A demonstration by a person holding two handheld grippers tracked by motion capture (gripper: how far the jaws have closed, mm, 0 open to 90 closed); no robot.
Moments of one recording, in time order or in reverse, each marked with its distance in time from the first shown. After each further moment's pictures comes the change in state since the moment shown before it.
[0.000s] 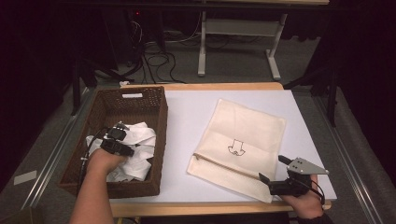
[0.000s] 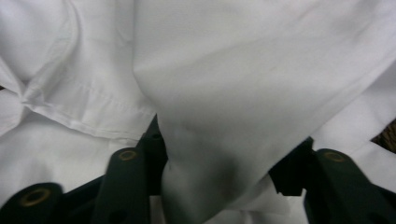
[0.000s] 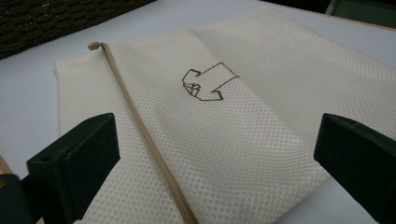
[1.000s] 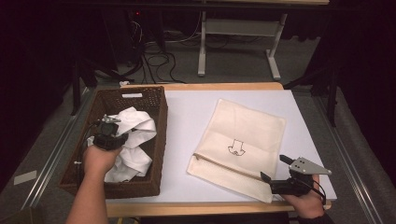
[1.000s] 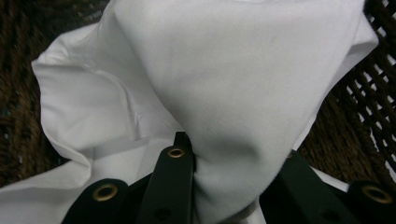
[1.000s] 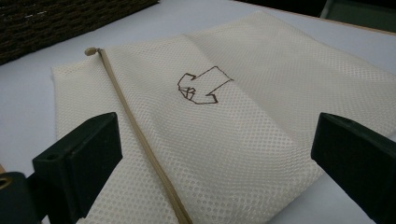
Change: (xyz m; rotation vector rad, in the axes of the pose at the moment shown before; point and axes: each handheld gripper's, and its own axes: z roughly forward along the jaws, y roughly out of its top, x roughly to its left) left arm 0.000 -0.005 -0.044 -0.406 0.039 0.025; right arm -0.003 0.001 -0.003 -0.017 -0.010 0.000
